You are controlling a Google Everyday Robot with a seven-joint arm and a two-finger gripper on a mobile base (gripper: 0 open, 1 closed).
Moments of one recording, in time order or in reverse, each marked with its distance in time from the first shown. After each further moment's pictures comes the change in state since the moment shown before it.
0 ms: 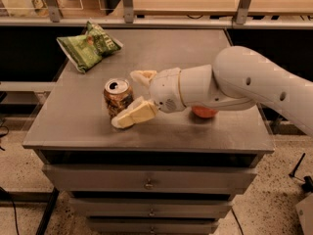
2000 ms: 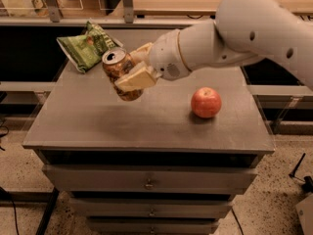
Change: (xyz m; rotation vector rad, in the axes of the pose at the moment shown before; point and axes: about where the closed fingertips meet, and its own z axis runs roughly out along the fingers) arm -0.050 -0.027 -0.022 0.003 0.129 -0.077
